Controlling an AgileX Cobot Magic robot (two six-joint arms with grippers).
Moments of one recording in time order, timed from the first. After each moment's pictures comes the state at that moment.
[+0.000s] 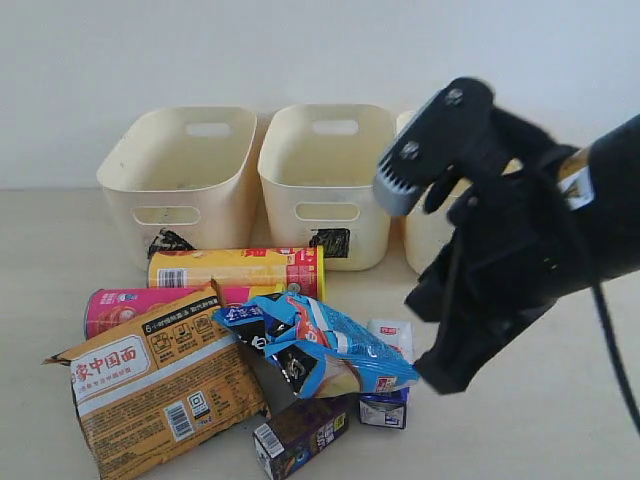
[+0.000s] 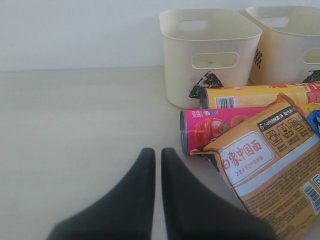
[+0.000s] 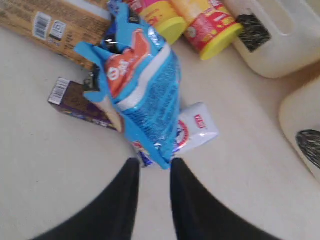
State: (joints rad) left arm -0.05 0.00 0.00 -0.02 0.31 0.01; right arm 0.73 1.24 -0.91 0.03 0.66 -0.35
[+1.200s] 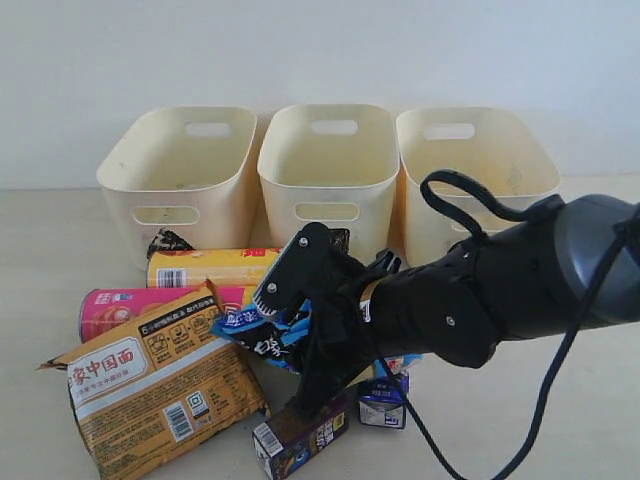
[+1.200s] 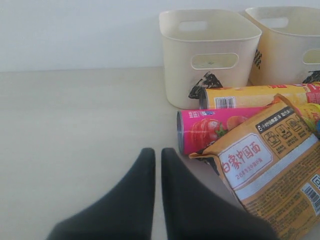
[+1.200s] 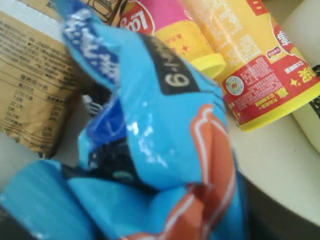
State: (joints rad) left arm -0.05 0.00 0.00 -0.02 0.30 0.01; right arm 0.76 1.83 -0.92 0.04 -0.04 -0.42
